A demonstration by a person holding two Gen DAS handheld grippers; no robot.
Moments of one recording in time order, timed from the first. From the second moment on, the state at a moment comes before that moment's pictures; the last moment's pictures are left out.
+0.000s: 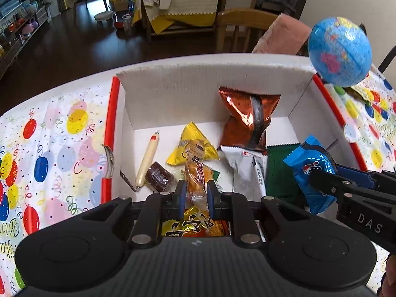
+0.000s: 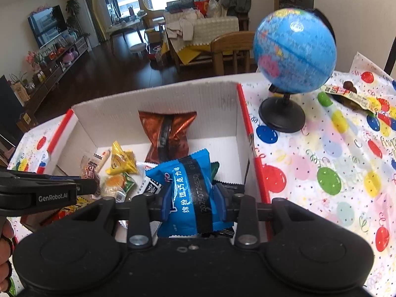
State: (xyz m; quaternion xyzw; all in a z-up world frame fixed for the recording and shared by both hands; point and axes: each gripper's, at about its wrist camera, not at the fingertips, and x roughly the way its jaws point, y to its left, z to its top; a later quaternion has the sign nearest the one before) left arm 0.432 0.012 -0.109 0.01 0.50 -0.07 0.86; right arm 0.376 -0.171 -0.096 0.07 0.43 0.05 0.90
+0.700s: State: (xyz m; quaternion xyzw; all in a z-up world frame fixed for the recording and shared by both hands) left arm 0.417 0.010 -0.102 0.02 0.51 -0.06 0.86; right arm 0.359 -0.177 -0.095 0.08 0.44 0.06 0.89
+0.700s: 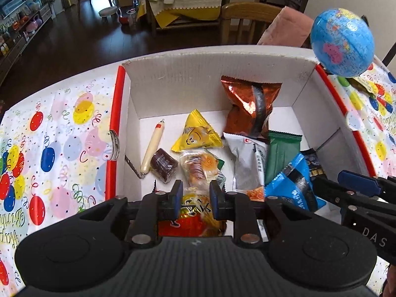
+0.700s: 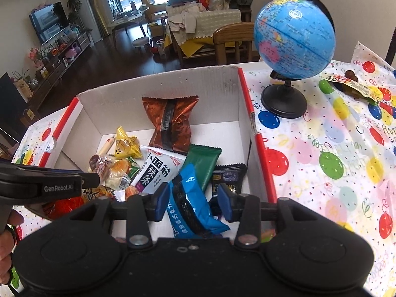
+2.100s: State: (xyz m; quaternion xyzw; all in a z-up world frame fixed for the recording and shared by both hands) left arm 0.224 -0.005 0.009 -0.02 0.36 -0.06 0.93; right arm 0.196 -0.217 0.005 0.09 0.27 0.13 0.95
